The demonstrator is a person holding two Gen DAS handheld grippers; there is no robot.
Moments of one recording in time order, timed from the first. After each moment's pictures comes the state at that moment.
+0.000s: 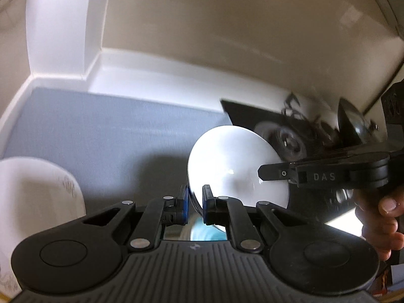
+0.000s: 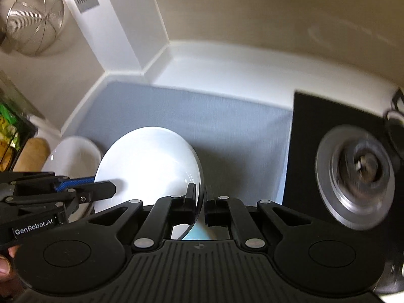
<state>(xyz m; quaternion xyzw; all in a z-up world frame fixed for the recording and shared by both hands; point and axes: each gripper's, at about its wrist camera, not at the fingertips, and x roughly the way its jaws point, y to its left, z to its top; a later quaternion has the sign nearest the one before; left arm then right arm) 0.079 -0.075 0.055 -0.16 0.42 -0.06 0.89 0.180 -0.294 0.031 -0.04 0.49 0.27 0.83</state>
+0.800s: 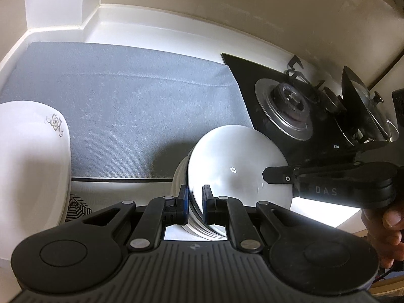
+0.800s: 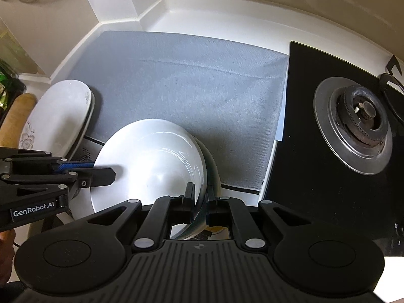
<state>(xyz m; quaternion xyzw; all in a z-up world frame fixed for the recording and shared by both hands) 0.056 -0.092 0.009 -0.17 0.49 -0.06 0.86 0.126 -0.296 -0.012 -0.08 0.54 0.24 0.80</state>
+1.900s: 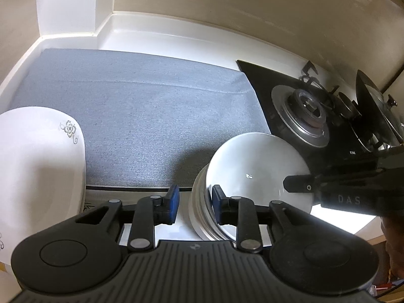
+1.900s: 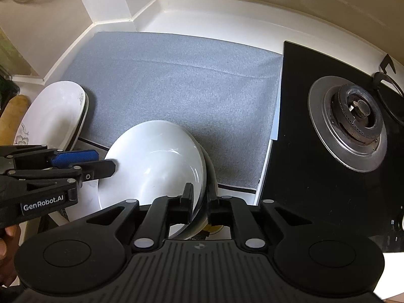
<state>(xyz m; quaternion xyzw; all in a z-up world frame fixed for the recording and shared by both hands) 0.057 -0.090 0.004 -0.15 0.47 -0.02 0.87 0.124 -0.295 -0.013 -0.08 0.53 0.23 0.81</state>
